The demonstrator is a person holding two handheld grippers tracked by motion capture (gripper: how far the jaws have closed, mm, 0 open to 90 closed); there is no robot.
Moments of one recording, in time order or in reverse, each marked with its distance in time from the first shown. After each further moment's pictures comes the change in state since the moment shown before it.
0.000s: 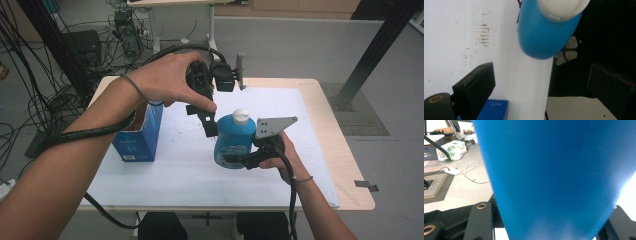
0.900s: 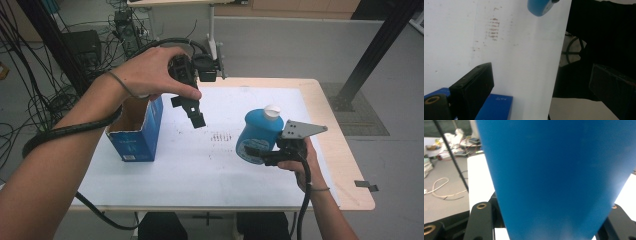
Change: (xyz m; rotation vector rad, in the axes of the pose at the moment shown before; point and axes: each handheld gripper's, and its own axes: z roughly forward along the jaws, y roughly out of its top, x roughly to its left) left arm 0.017 -0.037 -0.007 -0.051 0.015 -0.048; right arm 0.030 -0.038 -0.040 -0.073 -0.230 0.088
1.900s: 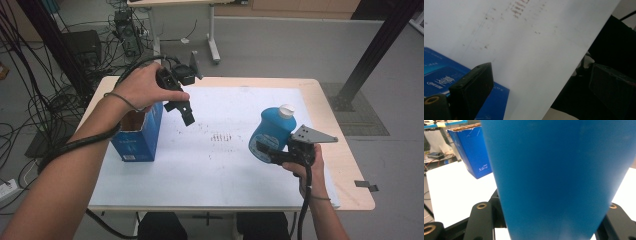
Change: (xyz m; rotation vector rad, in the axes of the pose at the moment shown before) left arm 0.052 -0.052 0.038 -0.025 0.008 -0.345; right arm 0.031 -0.033 -0.013 -0.040 -0.266 0.135
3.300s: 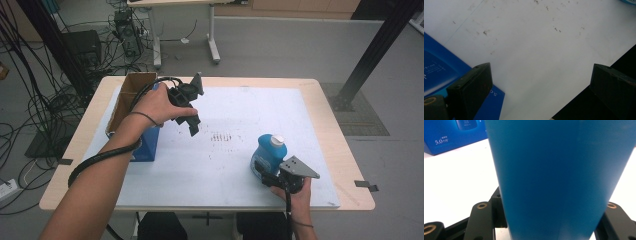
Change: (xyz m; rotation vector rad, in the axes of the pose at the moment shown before) left arm 0.029 0.020 0.088 0.113 0.030 -0.273; right arm 0.066 -0.087 0.015 0.008 -0.275 -0.001
